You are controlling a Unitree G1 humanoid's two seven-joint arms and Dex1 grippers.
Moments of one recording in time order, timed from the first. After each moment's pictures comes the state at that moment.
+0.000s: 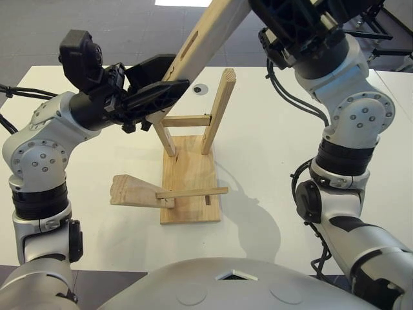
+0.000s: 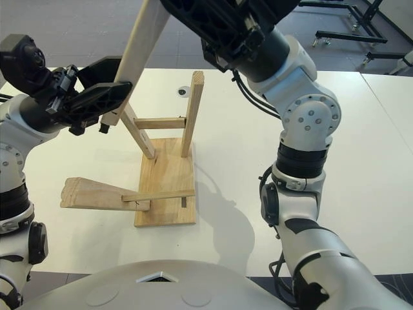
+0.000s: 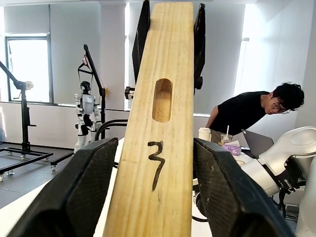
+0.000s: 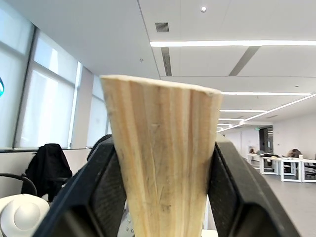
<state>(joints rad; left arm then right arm) -0.43 0.59 0.19 -0.36 -1.17 0.68 -0.88 -0.80 -0.26 -0.16 -0.22 1.19 0.69 0.79</state>
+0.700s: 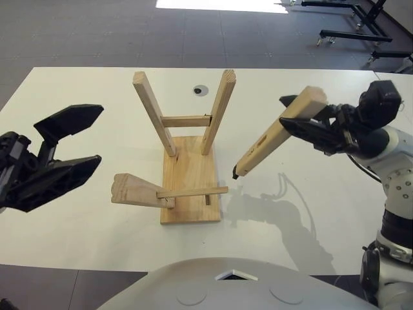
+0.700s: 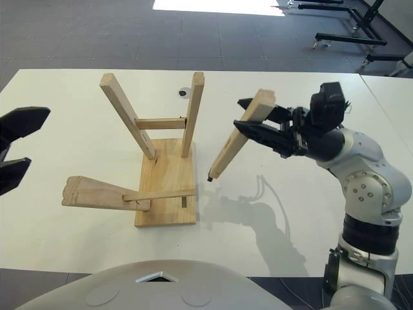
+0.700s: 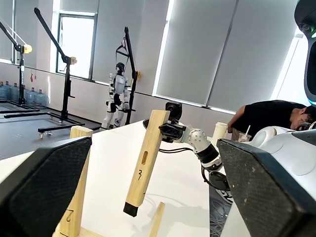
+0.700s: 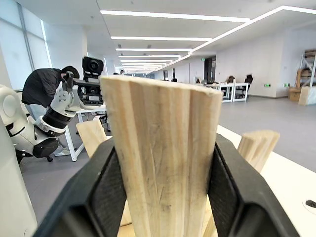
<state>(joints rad) 0.24 0.82 0.84 -0.64 -1.60 0.88 -0.90 -0.13 -0.65 -0.33 -0.41 1.02 0.63 1.10</state>
